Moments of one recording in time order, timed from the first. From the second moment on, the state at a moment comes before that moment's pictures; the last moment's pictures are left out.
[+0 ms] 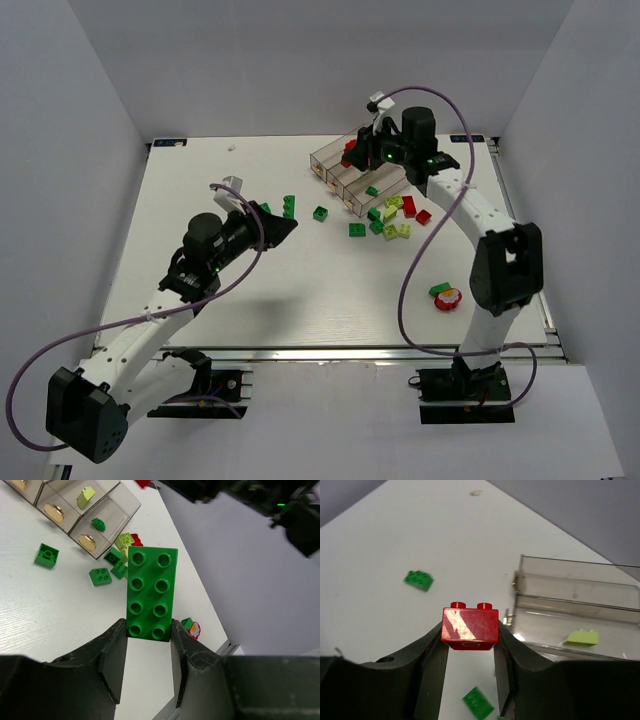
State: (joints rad) left arm -0.47 0.96 0.68 0.16 0.26 -0.71; right arm 0.36 1.79 1.56 -0.08 -0.60 -0.03
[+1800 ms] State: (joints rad) left arm -0.47 0.96 0.57 0.29 0.26 -0.78; right arm 0.32 2.10 1.79 0.17 -0.61 -0.05
